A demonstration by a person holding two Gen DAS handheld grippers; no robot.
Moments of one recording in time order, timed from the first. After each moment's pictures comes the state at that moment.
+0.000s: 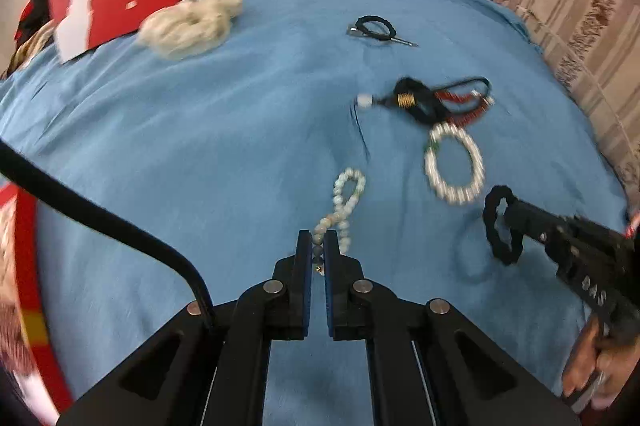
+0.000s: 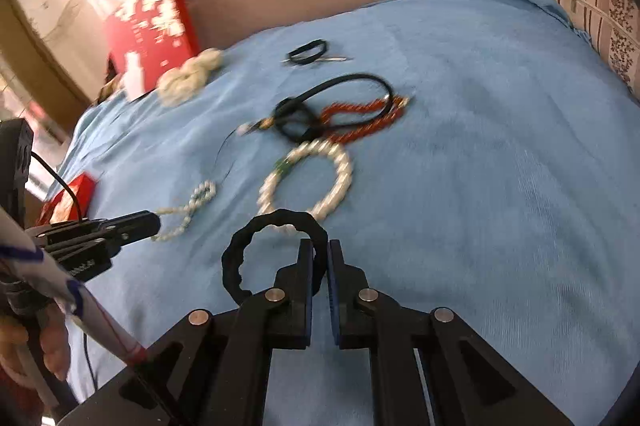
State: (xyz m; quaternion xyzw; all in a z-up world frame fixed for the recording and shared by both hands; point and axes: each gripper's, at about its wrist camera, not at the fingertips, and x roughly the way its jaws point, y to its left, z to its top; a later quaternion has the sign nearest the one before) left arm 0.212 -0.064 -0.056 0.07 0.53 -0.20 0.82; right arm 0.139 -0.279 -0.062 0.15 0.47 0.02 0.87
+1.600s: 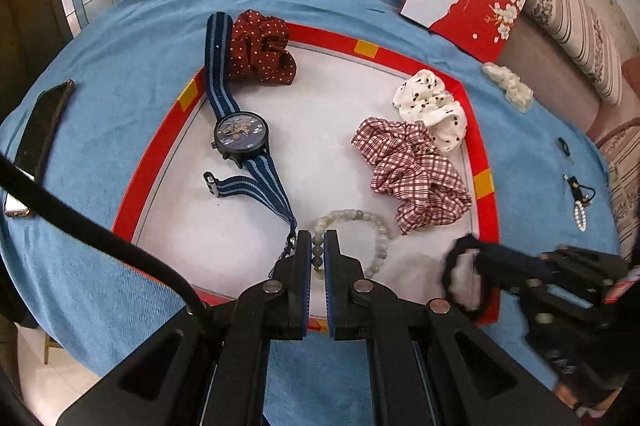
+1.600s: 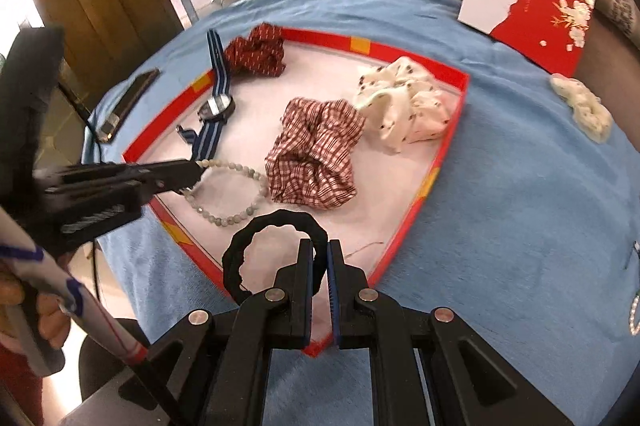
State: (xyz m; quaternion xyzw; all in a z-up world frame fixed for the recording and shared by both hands) left arm 0.121 0.337 -0.035 -0.12 0.50 0.00 0.86; right arm 0.141 0.145 -0.044 -0.08 0.50 0.28 0.82
